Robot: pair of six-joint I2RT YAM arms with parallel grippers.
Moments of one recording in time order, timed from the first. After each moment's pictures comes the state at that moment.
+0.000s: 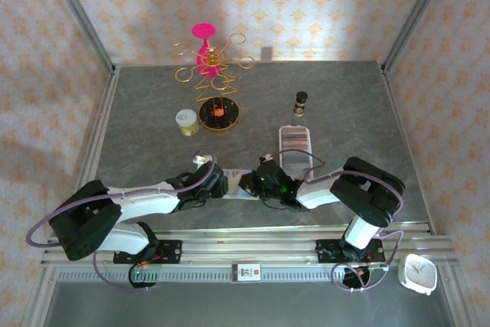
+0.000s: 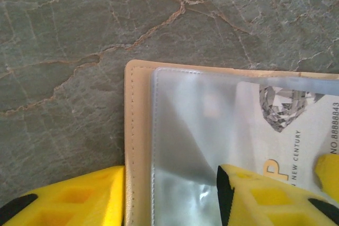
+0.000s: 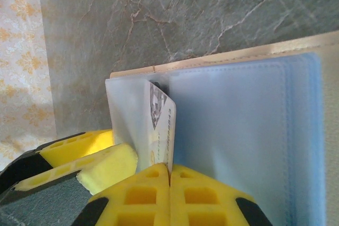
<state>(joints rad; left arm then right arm) -0.78 1.33 0.44 -0.07 -0.23 -0.80 0.95 1.67 0.52 0.54 -0.10 1.28</state>
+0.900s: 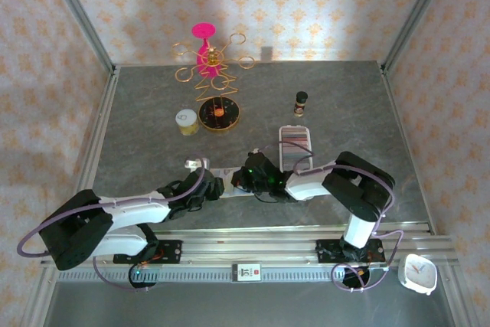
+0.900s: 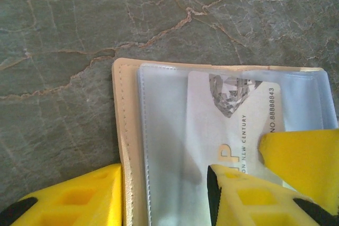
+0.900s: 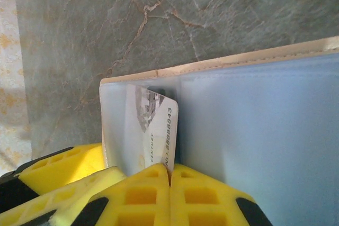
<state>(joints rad) -0.77 1.23 0.30 0.10 -0.21 -0.87 0.95 1.75 0.70 0.35 -0.13 1.16</state>
